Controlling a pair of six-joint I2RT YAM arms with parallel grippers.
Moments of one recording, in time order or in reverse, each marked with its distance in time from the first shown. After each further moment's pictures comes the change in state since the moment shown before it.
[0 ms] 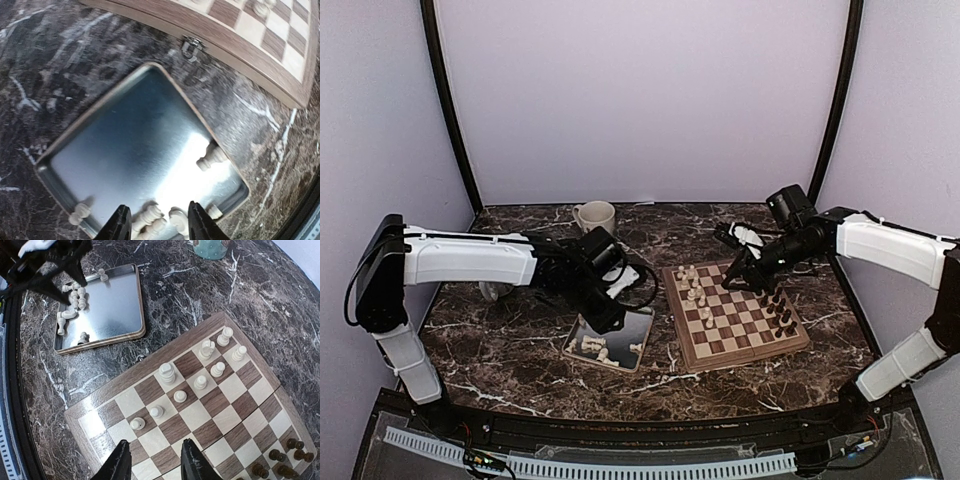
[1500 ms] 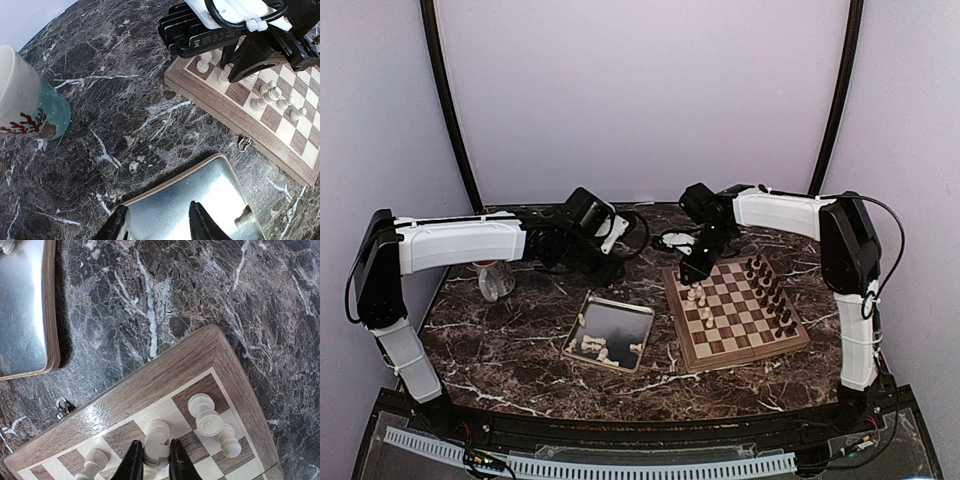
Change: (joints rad) left arm 0.101 -0.004 0.091 0.147 -0.083 -0.011; right arm 0.164 0.710 0.702 -0.290 0.323 0.018
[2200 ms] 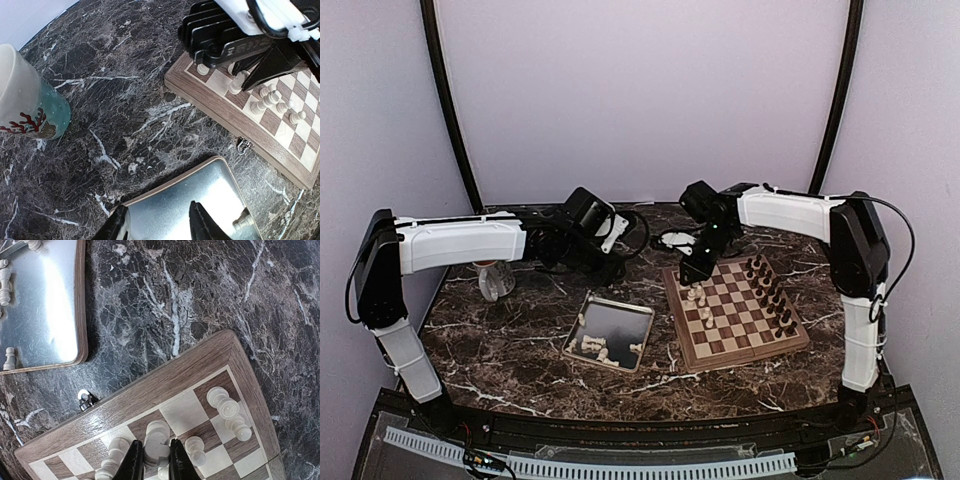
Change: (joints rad) left arm 0.000 0.002 0.000 0.006 0.000 -0.016; right arm 0.023 -0.073 -0.047 -0.001 -0.017 -0.014
